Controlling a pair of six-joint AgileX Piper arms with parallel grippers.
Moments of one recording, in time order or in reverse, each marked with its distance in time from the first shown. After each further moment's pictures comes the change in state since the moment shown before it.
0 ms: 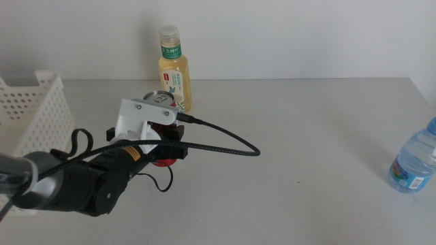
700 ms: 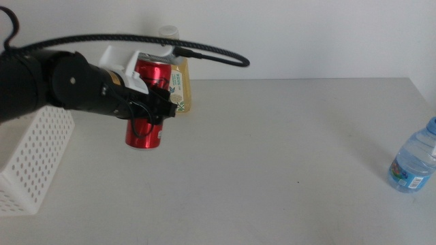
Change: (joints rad) left arm 0.054 -0.285 -0.401 0.005 1.101 0.067; right arm 0.000 0.000 0.000 0.000 0.000 0.000
